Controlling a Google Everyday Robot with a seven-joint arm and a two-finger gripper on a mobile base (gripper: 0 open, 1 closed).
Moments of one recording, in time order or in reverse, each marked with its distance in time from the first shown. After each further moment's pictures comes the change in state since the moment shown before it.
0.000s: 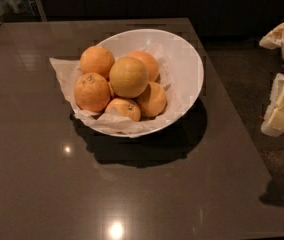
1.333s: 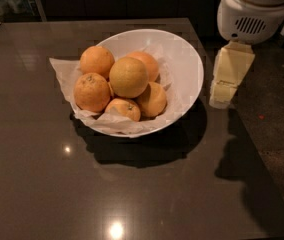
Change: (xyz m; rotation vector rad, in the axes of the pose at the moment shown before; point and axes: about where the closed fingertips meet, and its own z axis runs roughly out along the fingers) arm -0.072 -0.029 0.007 0.086 0.178 0.037
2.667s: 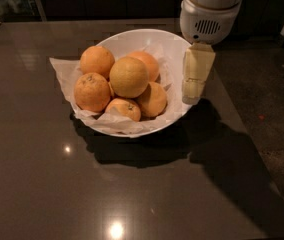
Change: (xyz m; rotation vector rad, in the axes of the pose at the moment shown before) arm -0.051 -0.005 0.031 -0.089 -0.018 -0.109
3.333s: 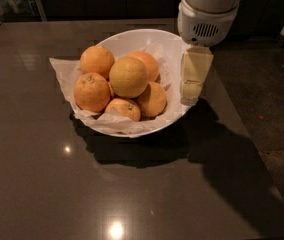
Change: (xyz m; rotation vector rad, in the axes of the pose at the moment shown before) arm -0.012 0.002 0.002 0.025 -0.026 -0.045
